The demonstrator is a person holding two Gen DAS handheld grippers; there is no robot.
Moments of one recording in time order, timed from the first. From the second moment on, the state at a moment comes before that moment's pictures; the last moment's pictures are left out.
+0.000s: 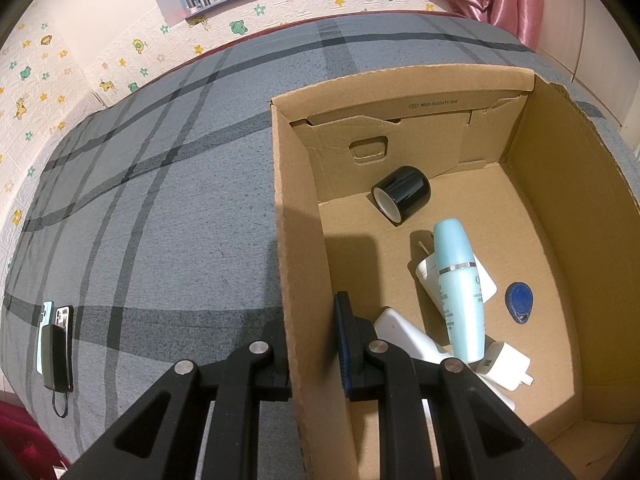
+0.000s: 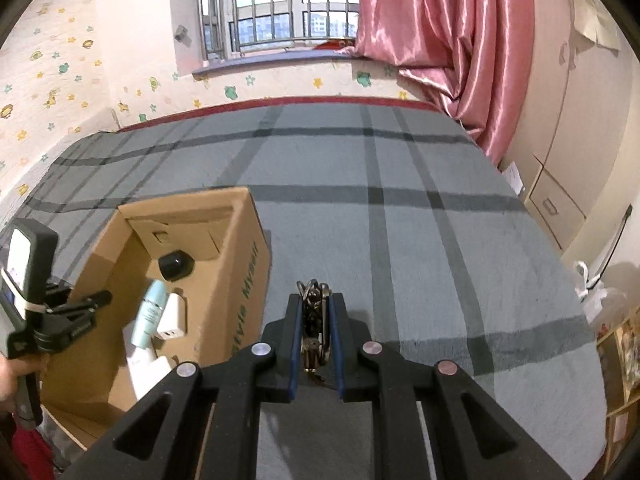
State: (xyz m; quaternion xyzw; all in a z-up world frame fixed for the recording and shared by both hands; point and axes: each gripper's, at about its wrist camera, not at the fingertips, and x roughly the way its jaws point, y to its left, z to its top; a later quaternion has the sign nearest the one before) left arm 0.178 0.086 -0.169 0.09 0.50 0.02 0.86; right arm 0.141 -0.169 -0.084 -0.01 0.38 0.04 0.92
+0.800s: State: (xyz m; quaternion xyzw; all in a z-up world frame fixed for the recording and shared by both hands) left arm 0.181 0.089 -0.172 0.08 0.50 0.02 0.86; right arm 0.146 -0.073 -0.054 -0.05 0.36 0.13 0.92
